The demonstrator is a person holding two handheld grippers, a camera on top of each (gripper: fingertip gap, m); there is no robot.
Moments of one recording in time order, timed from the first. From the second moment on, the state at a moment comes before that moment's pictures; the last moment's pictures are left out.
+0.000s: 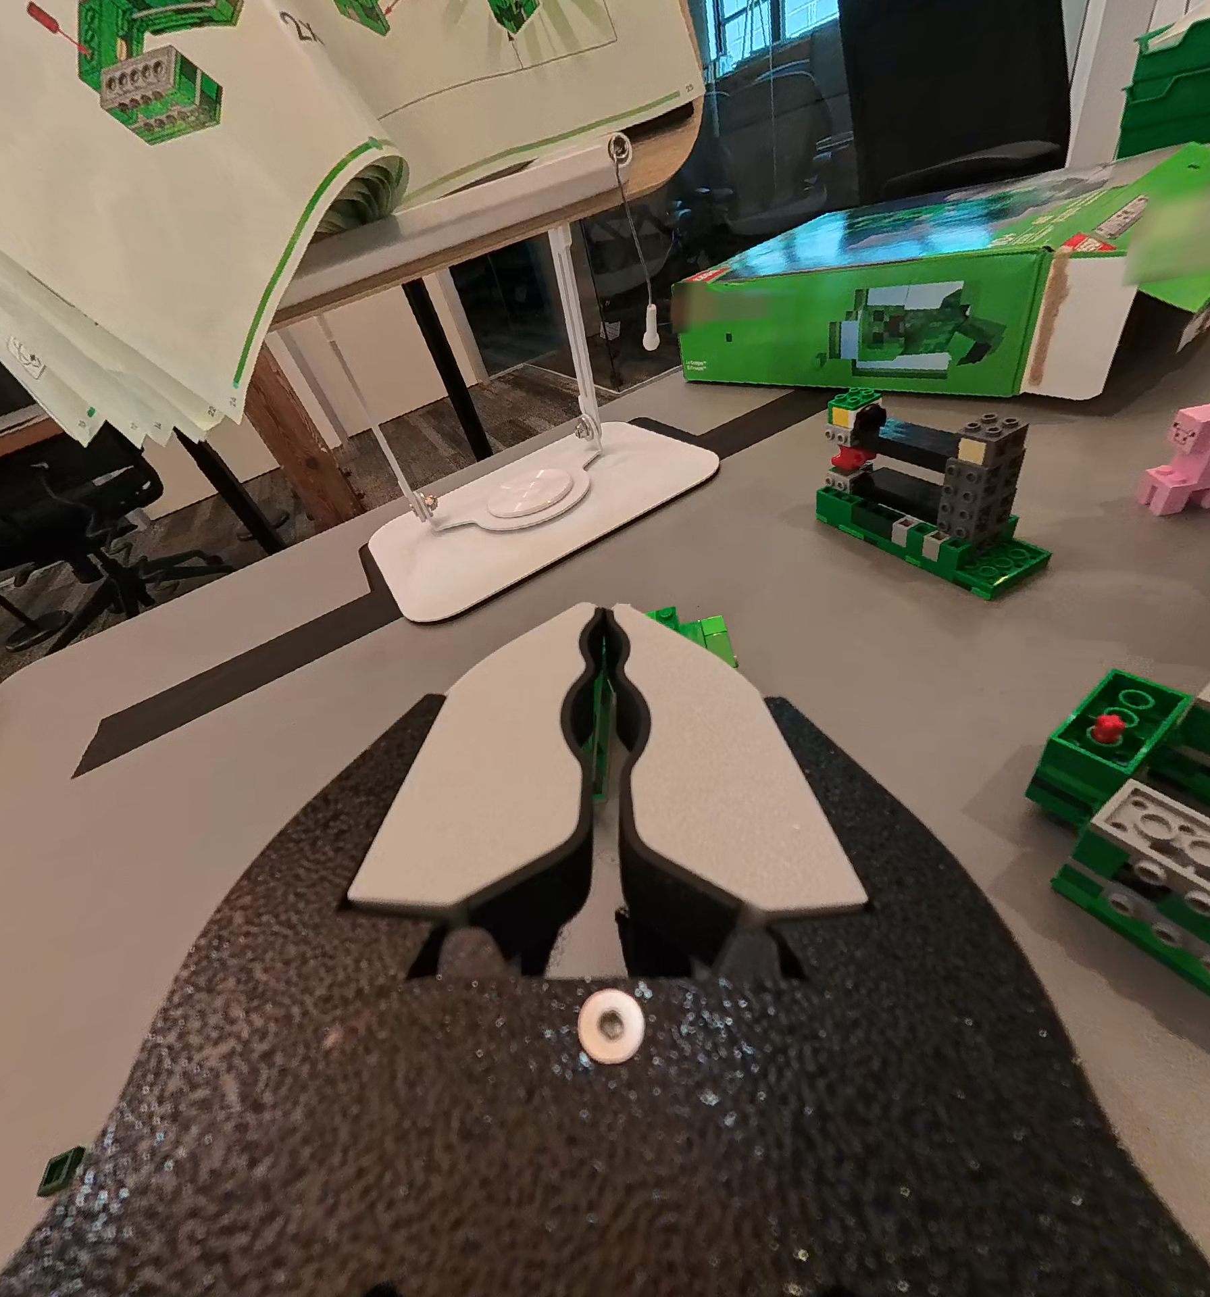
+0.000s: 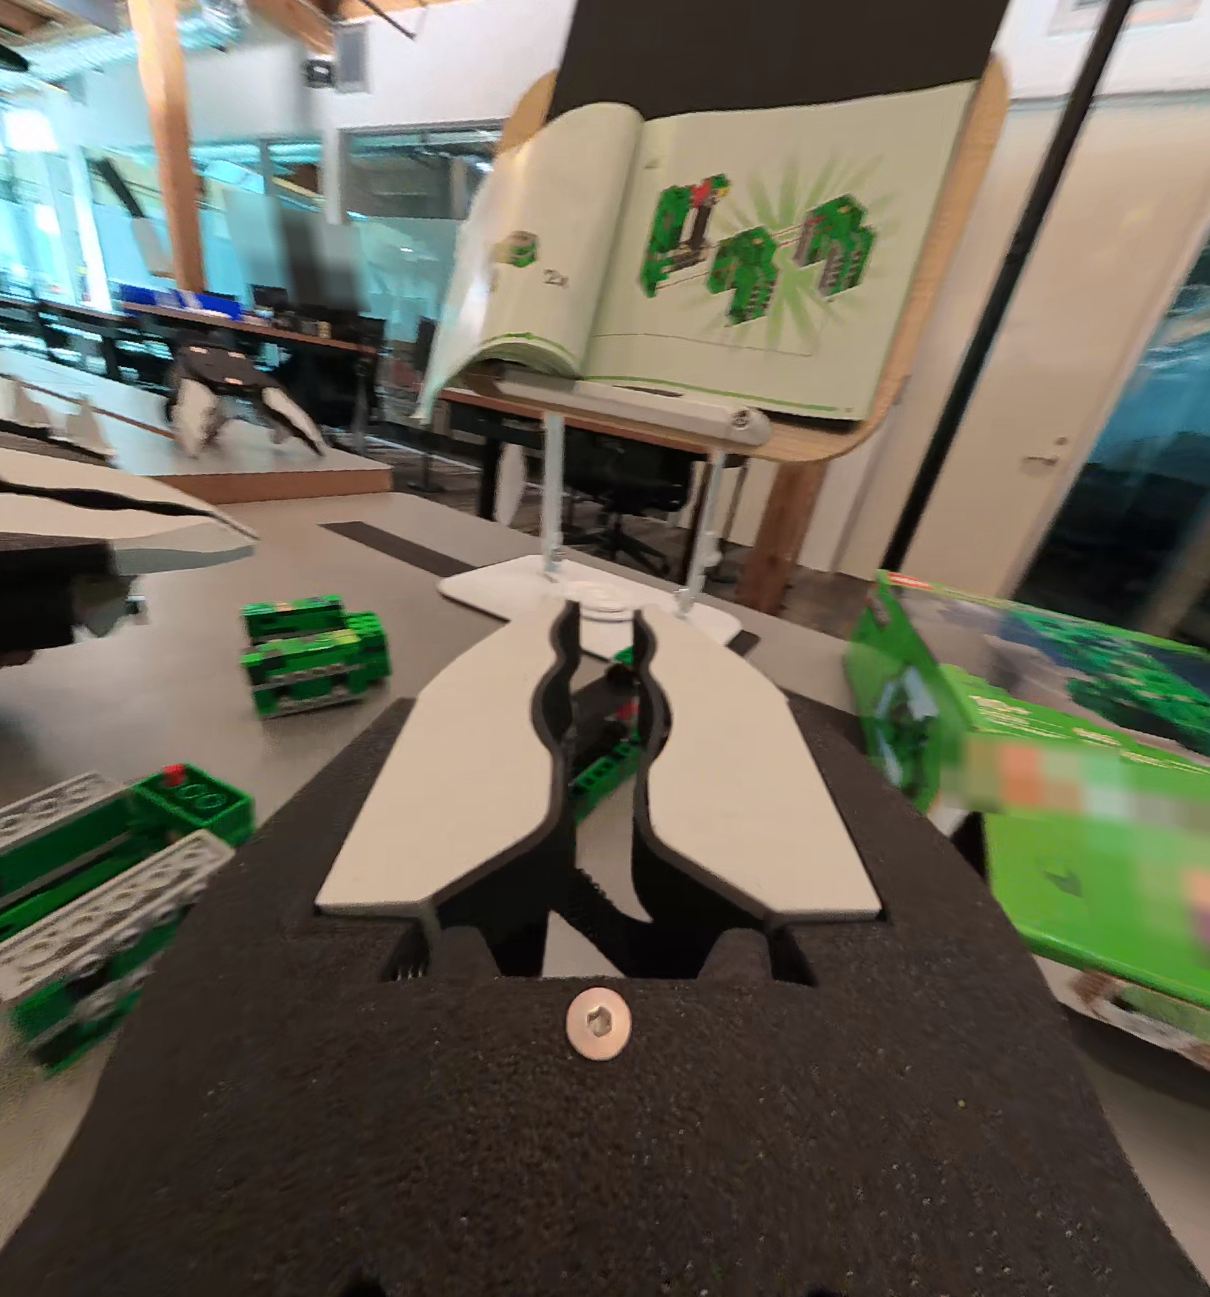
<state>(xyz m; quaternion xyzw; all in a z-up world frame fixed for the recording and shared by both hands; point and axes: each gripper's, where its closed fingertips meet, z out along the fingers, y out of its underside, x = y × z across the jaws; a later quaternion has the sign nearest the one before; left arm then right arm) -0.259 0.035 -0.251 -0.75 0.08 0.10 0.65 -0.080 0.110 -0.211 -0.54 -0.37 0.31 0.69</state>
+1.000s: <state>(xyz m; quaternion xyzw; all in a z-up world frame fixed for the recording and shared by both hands) -0.258 0.034 -0.252 -0.75 0.09 0.10 0.65 -0.069 0.122 -0.207 -0.46 -0.44 -0.11 0.76</state>
